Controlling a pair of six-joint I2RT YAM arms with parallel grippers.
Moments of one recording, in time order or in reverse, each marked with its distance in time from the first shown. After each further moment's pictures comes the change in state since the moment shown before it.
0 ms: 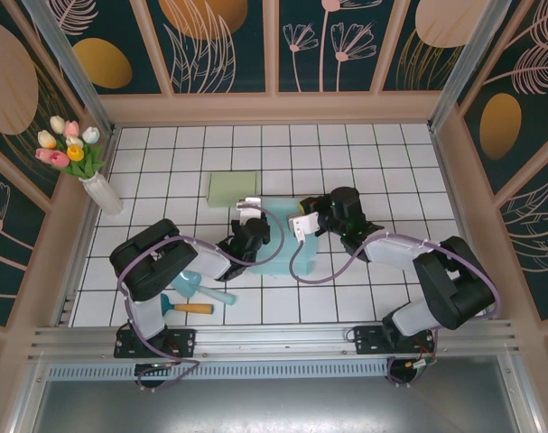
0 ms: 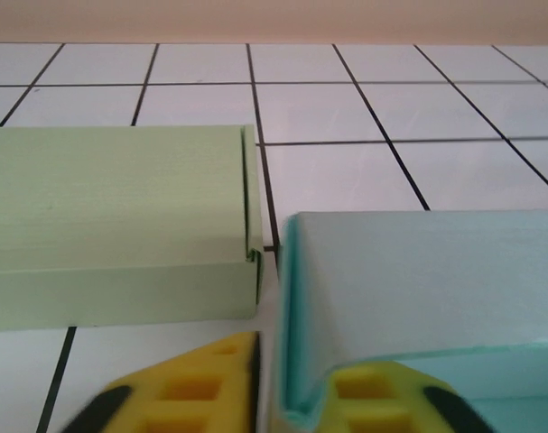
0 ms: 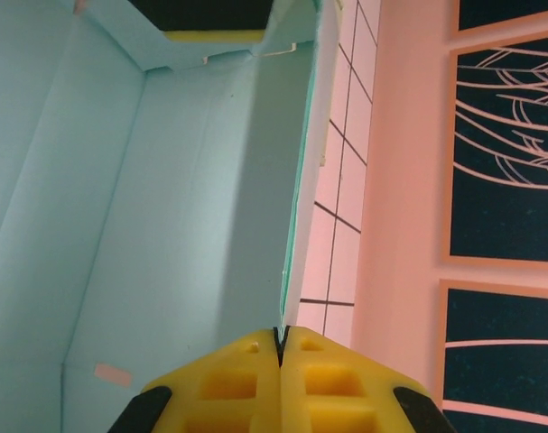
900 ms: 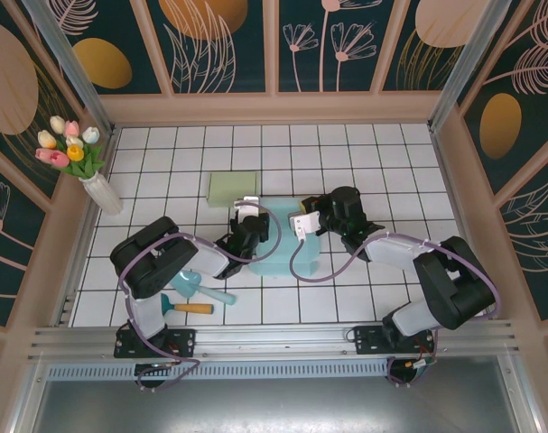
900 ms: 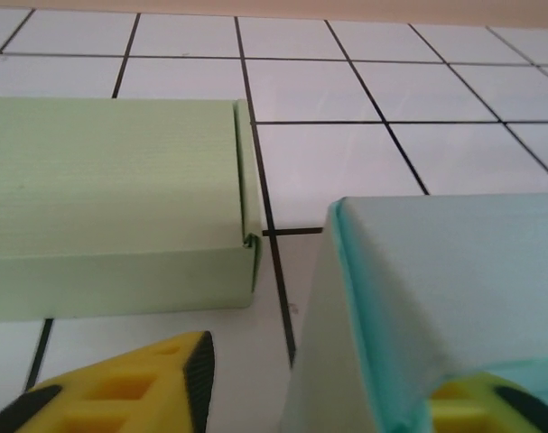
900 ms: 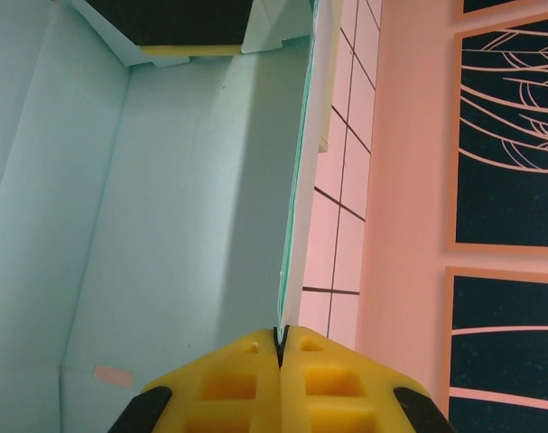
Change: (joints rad) left arm 0.026 0.015 0.002 -0.008 0.089 -0.022; right arm -0.005 0.000 0.001 -0.005 0.012 0.014
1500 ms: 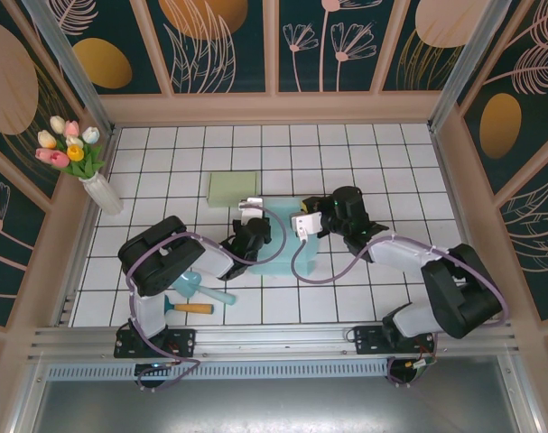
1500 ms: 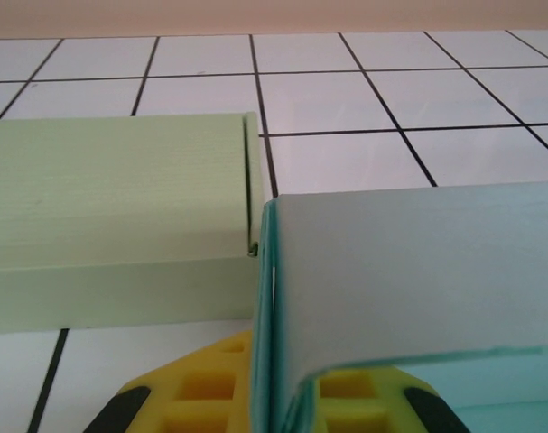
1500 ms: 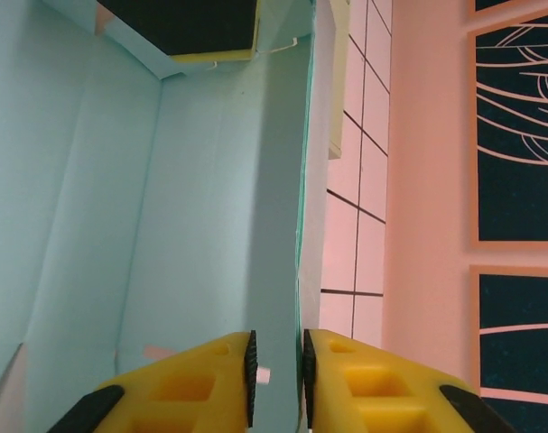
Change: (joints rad) left arm -0.023 0.043 0.012 0.043 -0.095 0.040; right arm 0.000 -0.071 0.013 -0.126 -0.031 0.062
